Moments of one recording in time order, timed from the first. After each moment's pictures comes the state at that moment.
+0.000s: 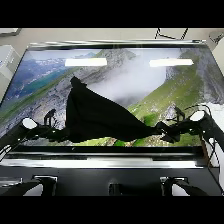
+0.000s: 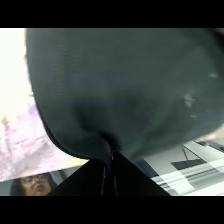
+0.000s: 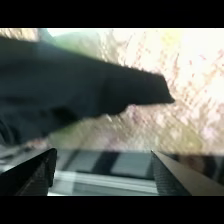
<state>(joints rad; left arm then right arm) 0.02 -1.17 0.61 0.94 -1.03 -1.37 -0.20 -1.24 0.73 -1.04 1.19 1.52</state>
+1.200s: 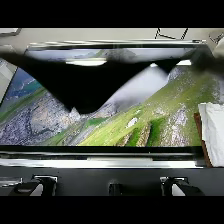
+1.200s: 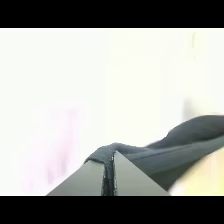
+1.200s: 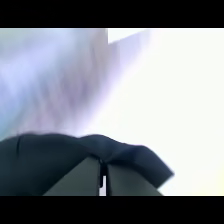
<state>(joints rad) 0.02 -0.75 1.57 1.00 -0.93 -1.36 -0.20 -1.01 1.56 -0.89 1.01 1.47</state>
